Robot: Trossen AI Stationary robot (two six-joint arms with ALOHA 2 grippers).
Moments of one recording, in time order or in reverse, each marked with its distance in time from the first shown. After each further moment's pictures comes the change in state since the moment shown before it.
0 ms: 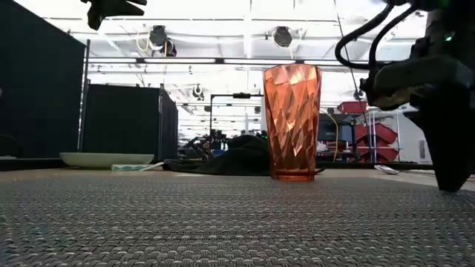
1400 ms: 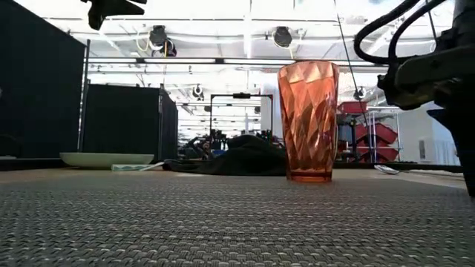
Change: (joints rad) left arm 0.000 0.000 0.000 -0.002 0.038 -0.004; right arm 0.065 0.018 -0.001 0.000 0.018 0.108
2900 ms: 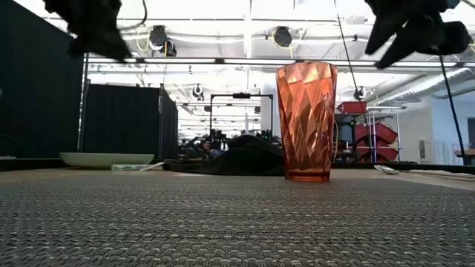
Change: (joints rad) left arm 0.000 0.124 0.001 -0.507 -0.048 -0.346; right arm -0.102 -0.590 -0.001 -0.175 0.416 -0.297
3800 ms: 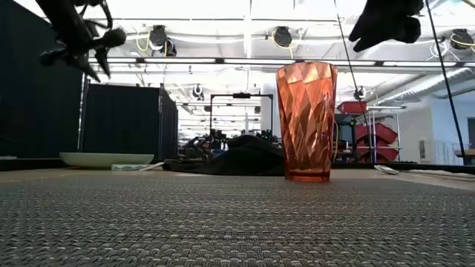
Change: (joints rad) left arm 0.994 0.077 0.064 0.013 0.237 0.084; right arm -0.216 -0.184 0.001 0.026 0.000 -0.598
